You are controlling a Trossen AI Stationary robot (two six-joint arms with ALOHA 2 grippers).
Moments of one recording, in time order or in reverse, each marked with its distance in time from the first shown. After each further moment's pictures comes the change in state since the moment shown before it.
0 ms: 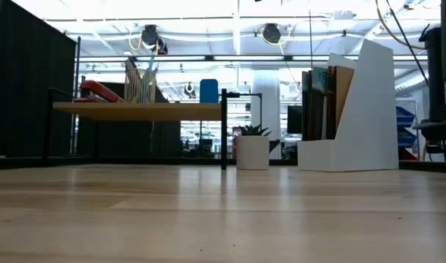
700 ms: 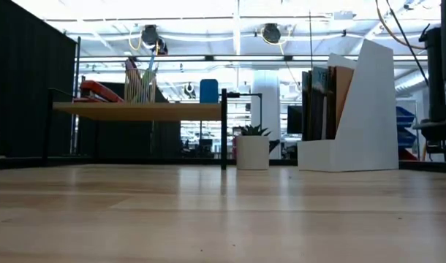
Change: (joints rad) left arm -0.008 -0.022 0.000 -0.057 -0.065 0.026; right arm 0.017 -0.004 0.003 0.054 0.032 0.025
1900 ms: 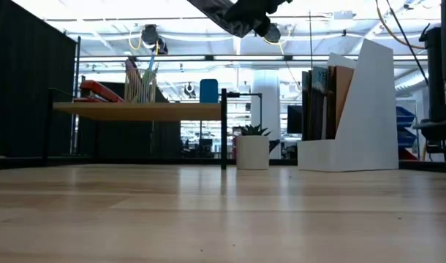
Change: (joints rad) left arm -0.076 0.036 0.001 -0.826 -0.023 0.021; right arm 0.107 0.045 -0.002 -0.682 -0.015 -0.026
